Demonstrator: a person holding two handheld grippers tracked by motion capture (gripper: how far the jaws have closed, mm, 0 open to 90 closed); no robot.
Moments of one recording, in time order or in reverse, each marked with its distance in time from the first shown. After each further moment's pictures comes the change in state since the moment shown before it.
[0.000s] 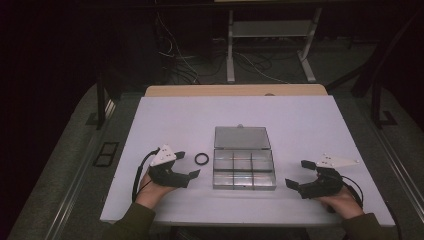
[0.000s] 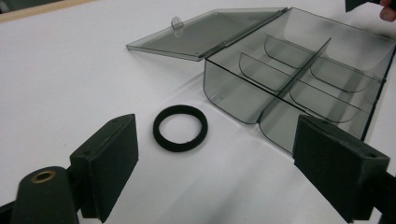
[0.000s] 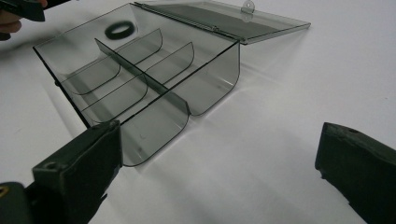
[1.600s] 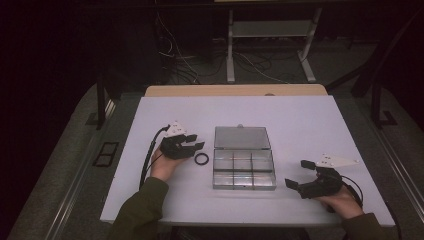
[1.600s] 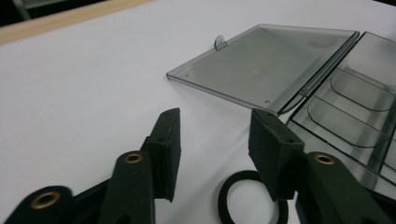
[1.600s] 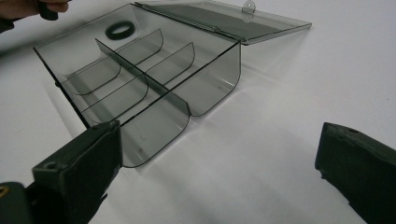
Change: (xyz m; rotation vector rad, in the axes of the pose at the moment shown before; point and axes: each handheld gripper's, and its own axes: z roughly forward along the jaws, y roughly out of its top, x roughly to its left) left arm 0.044 0.034 0.053 0.045 0.032 -0.033; right arm 0.000 0.001 0.001 0.002 0.004 -0.005
